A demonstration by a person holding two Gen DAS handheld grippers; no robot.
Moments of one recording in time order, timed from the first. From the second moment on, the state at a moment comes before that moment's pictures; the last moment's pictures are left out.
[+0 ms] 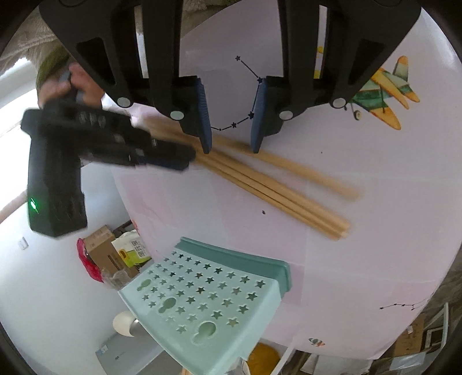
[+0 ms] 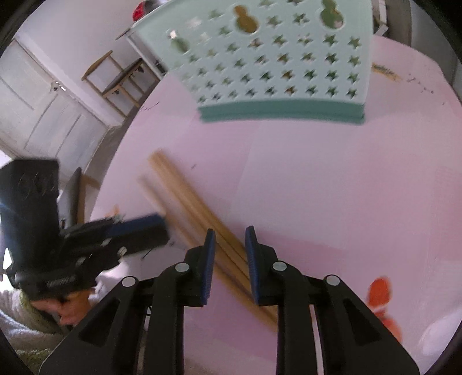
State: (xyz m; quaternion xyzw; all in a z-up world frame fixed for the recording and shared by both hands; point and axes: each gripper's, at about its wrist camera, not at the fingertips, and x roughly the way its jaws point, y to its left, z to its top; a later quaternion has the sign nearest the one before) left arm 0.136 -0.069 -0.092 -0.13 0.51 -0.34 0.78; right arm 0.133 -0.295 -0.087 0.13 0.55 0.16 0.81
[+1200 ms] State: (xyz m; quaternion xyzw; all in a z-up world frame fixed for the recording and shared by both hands) left arm 0.136 -0.052 -0.081 0.08 0.44 -0.22 0.87; right arm 0.101 -0.275 -0.082 0.14 0.55 0.13 0.81
